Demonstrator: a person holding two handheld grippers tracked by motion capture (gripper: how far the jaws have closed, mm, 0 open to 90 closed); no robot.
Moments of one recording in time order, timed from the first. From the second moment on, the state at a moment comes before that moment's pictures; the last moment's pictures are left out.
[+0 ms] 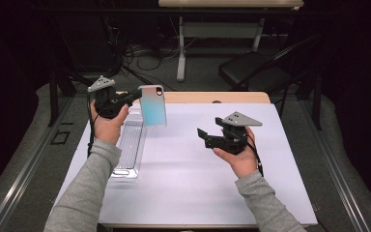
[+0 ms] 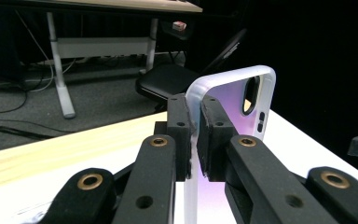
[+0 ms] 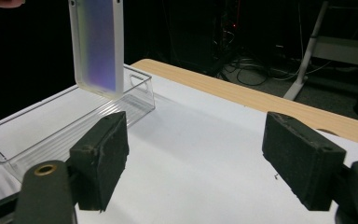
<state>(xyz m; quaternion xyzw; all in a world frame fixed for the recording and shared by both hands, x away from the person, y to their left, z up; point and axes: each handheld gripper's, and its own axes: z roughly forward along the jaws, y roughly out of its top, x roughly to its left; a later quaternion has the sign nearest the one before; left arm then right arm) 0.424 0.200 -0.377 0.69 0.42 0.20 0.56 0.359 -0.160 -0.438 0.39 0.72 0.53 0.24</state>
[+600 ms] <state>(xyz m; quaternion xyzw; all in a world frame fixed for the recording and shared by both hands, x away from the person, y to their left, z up) 0.438 0.235 -0.377 0.67 0.45 0.21 0.55 0.361 -0.160 -0.440 0.41 0.71 0.51 0.25</state>
